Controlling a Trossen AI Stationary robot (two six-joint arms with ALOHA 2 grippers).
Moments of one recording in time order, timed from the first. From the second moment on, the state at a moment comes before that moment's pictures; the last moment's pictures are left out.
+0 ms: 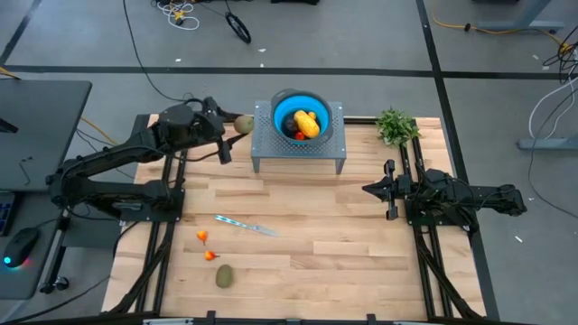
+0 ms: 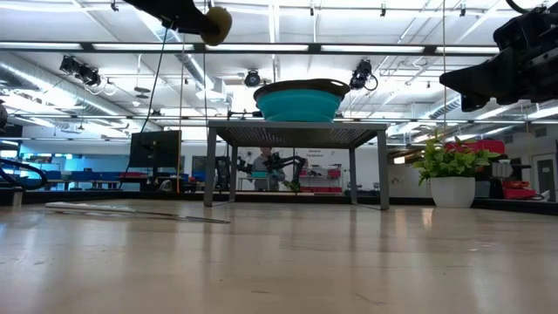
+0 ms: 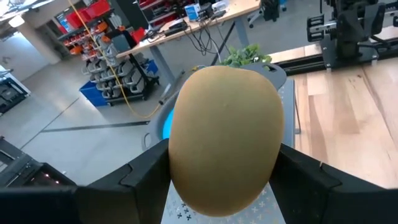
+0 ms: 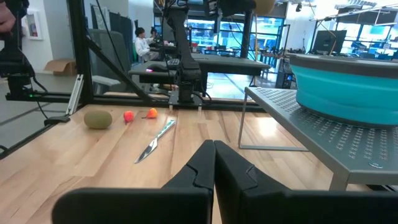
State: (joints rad) left arm 0.41 0.92 0.92 -0.21 -0.08 0.41; right arm -0.03 0.00 0.01 0.00 0.00 -0.07
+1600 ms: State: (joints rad) left arm 0.48 1.28 1.22 -0.10 0.07 0.24; right arm -0.03 0.00 0.01 0.00 0.00 -0.07
